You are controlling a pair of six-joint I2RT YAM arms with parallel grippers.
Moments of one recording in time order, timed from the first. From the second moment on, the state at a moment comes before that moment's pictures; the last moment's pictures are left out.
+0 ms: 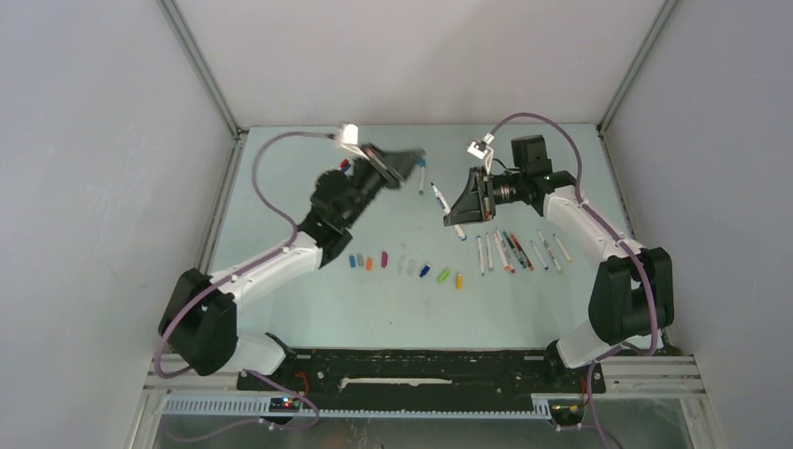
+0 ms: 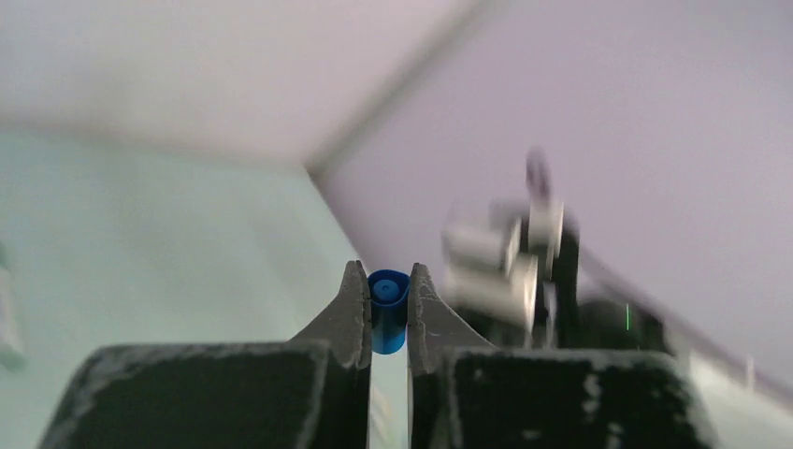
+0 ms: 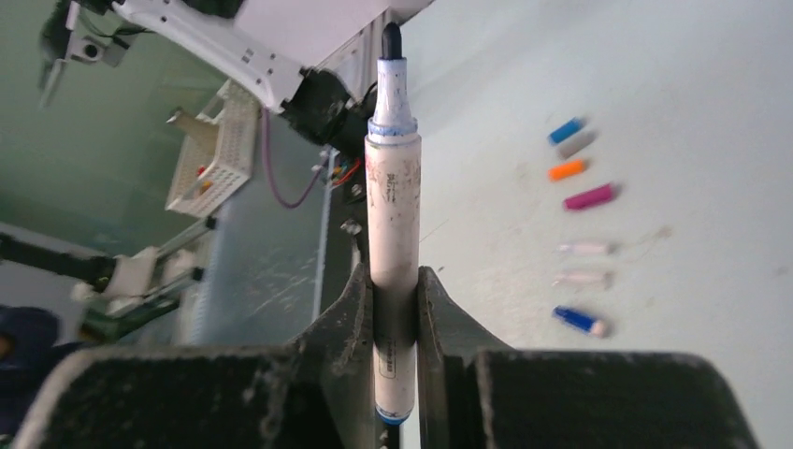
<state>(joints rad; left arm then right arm) -0.69 1.39 0.90 0.68 0.06 -0.83 0.26 1.56 1.22 -0.39 -1.37 -0.07</state>
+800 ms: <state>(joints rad) -0.53 1.07 0.77 0.62 0.06 -0.75 0.15 1.48 1.22 -0.79 -1.04 -0.43</state>
